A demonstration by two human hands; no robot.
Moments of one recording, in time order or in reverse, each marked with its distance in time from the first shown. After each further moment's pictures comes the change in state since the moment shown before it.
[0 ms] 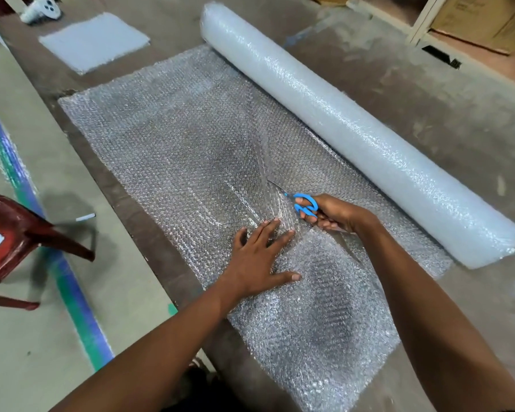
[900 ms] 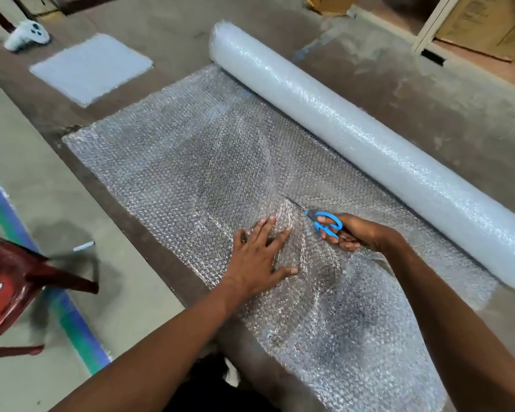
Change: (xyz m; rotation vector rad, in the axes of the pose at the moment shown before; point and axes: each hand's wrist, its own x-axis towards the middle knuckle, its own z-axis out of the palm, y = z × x) left_hand 0.038 -0.136 -0.059 0.081 -0.033 0.039; right_hand 0.050 -0.034 0.024 0.083 0.040 0.030
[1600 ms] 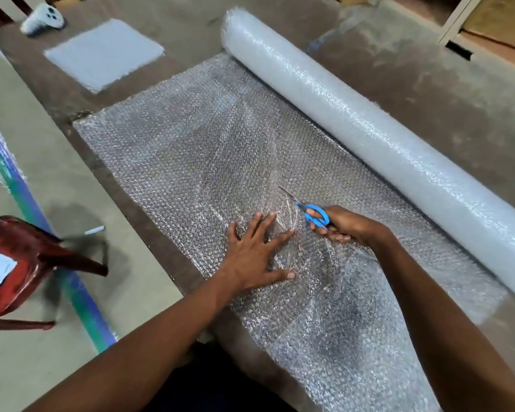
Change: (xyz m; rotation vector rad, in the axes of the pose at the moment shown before) left_hand -0.005 -0.006 0.000 0.030 -0.027 -0.013; right_hand 0.026 -0.019 0.019 -0.056 -0.005 -0.030
